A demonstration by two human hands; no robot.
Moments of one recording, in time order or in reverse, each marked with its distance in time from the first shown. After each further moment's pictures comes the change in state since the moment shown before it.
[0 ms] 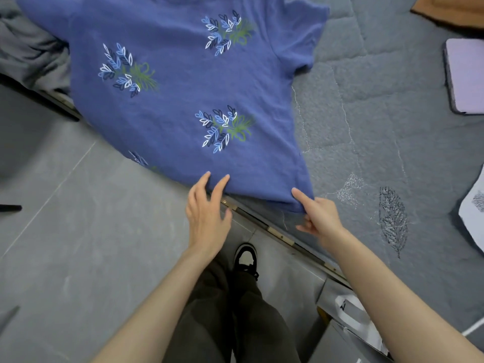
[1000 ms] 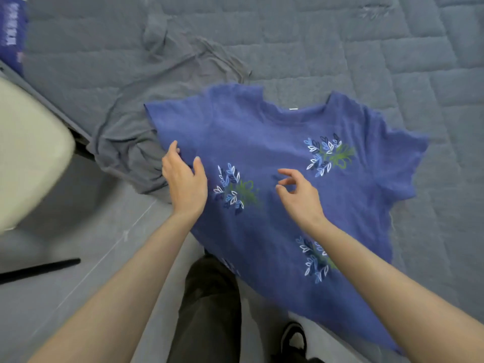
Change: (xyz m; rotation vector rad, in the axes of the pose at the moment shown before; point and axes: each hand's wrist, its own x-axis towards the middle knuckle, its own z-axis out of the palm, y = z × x) left_hand 0.300 -0.102 -0.236 -0.350 0.385 -0.305; right_hand 0.028 -0.264 0.256 -0.455 -0.034 -0.684
